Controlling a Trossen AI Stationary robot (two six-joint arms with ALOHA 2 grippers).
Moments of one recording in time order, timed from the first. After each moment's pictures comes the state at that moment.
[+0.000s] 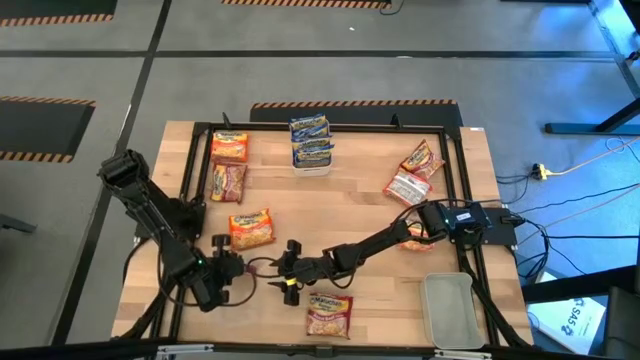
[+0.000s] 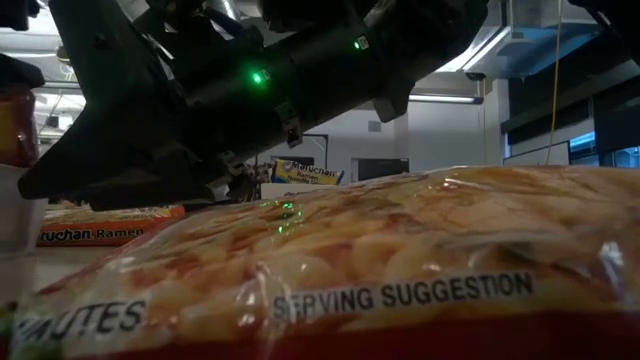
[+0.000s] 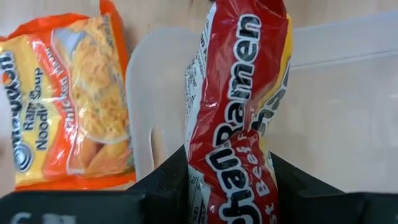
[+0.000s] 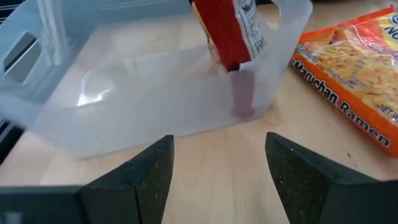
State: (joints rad) left arm -0.92 1.43 0.81 -0.82 -0.40 -0.97; right arm 0.33 2.41 1.61 0.34 0.21 0.26
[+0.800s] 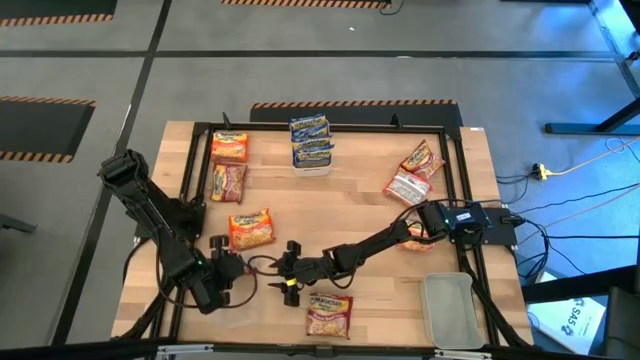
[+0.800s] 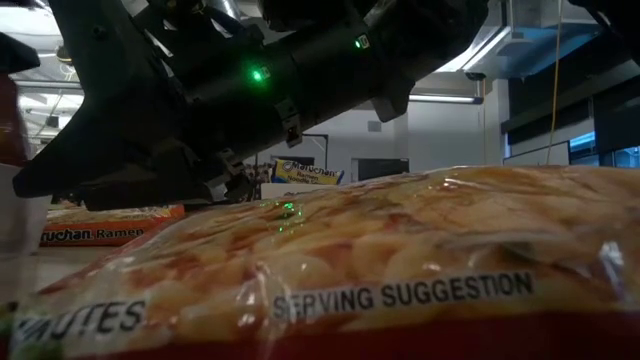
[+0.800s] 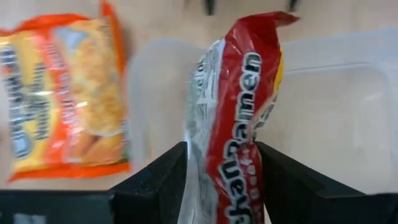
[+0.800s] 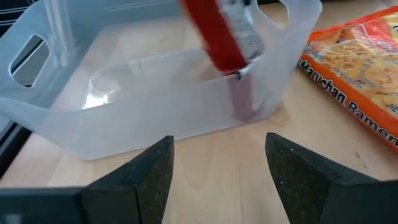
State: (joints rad) left arm -0.91 1.43 0.90 -0.91 -0.38 -1.02; right arm 0.33 2.41 1.61 0.34 0.20 0.26
